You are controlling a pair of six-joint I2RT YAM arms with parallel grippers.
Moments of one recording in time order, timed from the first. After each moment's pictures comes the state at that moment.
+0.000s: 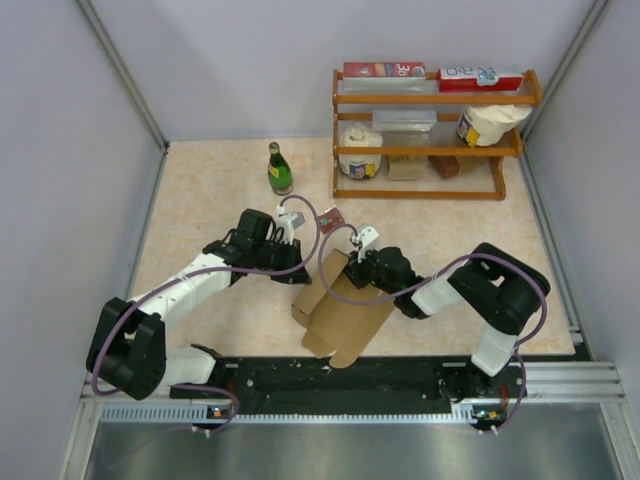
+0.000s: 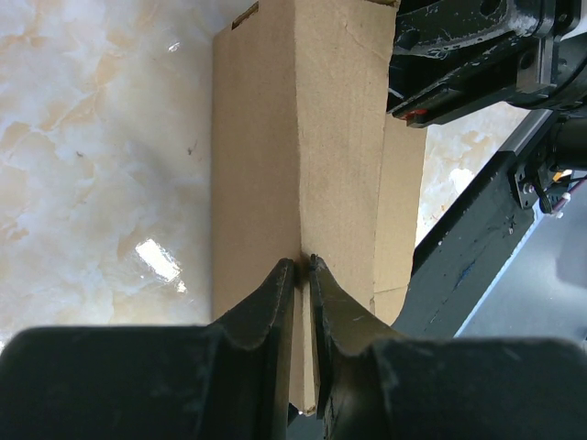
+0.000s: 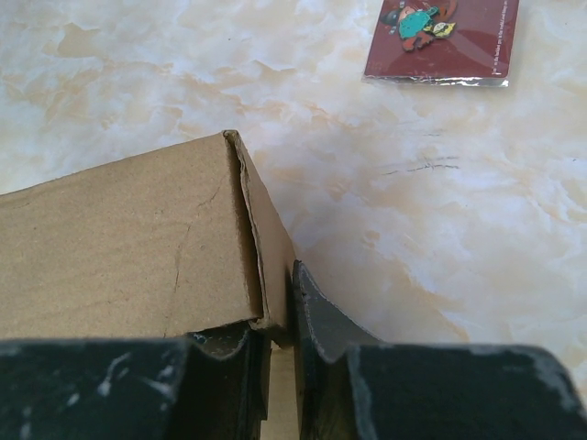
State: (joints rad) left arm -0.45 1.30 0.77 -0.35 0.58 -0.27; right arm 0.80 1.74 0.50 0.91 -0.03 0.16
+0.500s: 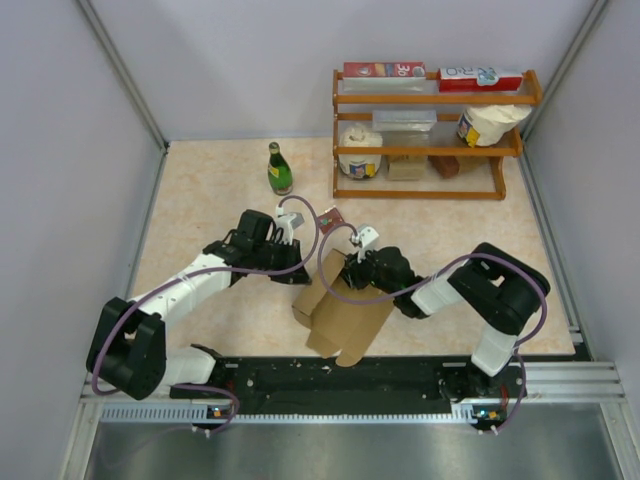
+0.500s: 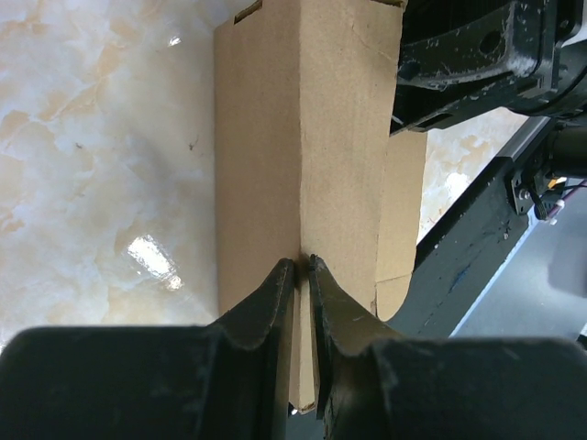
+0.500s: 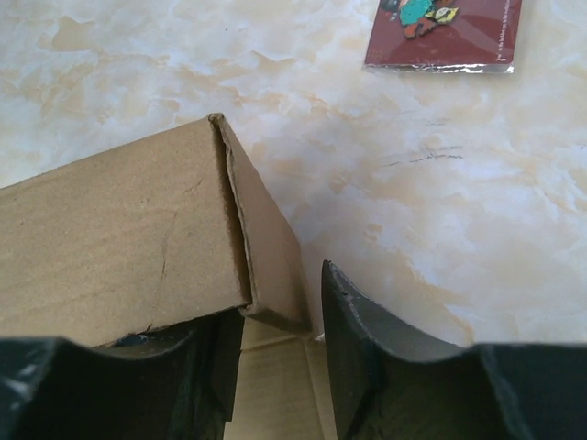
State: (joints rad) left arm -0.45 1.30 0.77 -0.34 0.57 -0.29; right arm 0.80 1.74 0.51 0.89 -0.02 0.17
